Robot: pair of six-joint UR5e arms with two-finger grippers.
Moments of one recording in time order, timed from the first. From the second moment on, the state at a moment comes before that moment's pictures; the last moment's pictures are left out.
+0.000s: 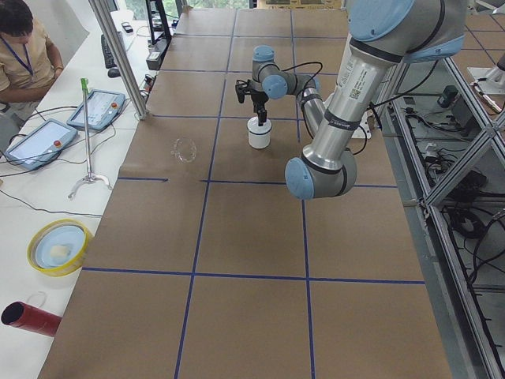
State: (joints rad) left arm -0.54 -2.13 -1.91 -1.46 -1.89 -1.47; right arm 1.57 -1.68 1.66 -1.57 2.29 0.01
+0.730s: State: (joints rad) left arm -0.54 -2.13 -1.92 -1.46 -1.89 -1.47; right arm 1.57 -1.68 1.66 -1.57 2.29 0.01
